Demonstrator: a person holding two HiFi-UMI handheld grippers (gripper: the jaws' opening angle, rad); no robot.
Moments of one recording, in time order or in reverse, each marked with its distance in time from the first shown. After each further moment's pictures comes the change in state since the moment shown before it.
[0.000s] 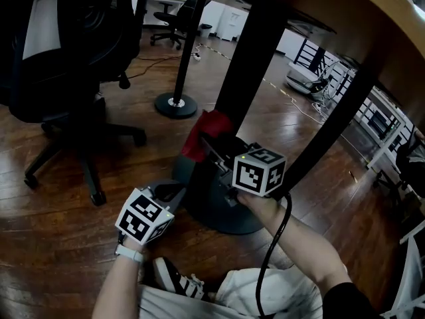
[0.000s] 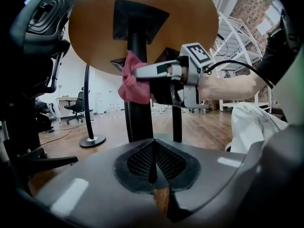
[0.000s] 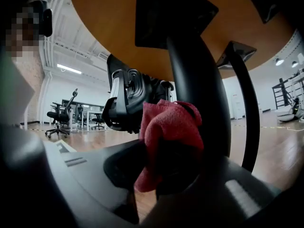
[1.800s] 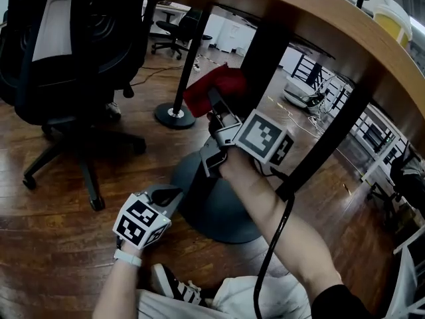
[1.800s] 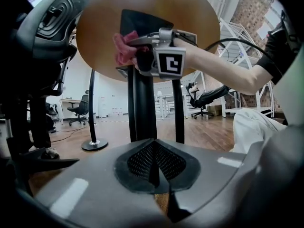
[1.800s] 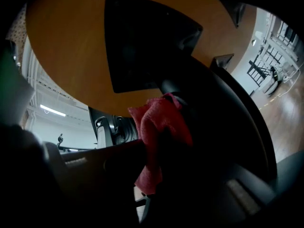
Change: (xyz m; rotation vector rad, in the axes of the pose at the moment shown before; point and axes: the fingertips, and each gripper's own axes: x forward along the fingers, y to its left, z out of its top) left arm -0.014 0.012 0.016 -0.027 -0.076 0.027; right arm 0.019 0.001 0.148 0.324 -0.392 -0.072
